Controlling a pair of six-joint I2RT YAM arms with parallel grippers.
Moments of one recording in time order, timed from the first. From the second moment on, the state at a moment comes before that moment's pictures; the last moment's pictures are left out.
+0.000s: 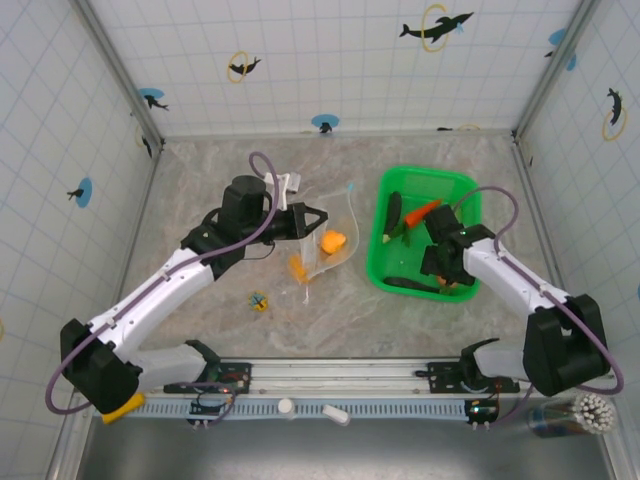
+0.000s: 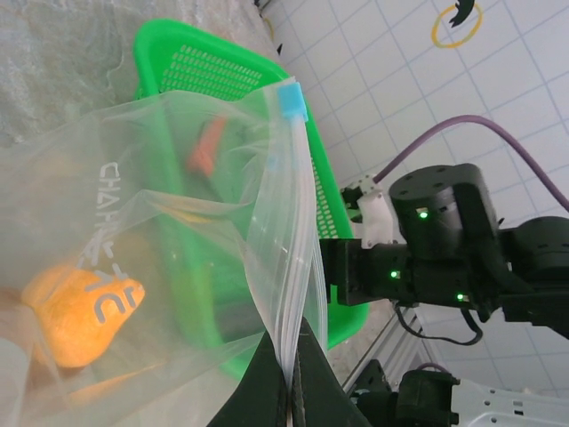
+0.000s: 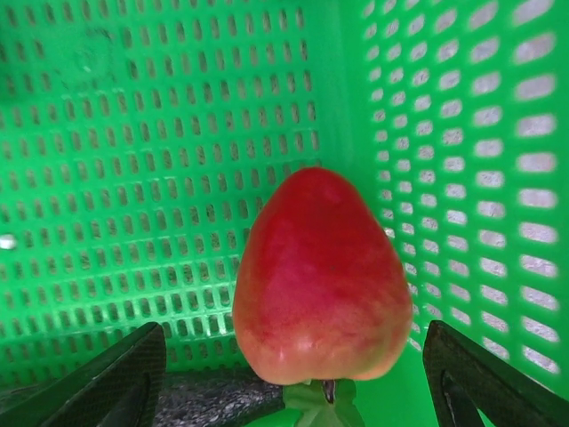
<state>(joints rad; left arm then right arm) -0.65 1.19 1.02 -0.28 0.47 -0.68 0.38 1.31 0.81 -0.88 0.24 0.62</state>
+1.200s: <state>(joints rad) -0.65 1.19 1.02 -0.27 0.47 -0.69 0.53 1.03 0.96 -0.67 0.22 0.46</state>
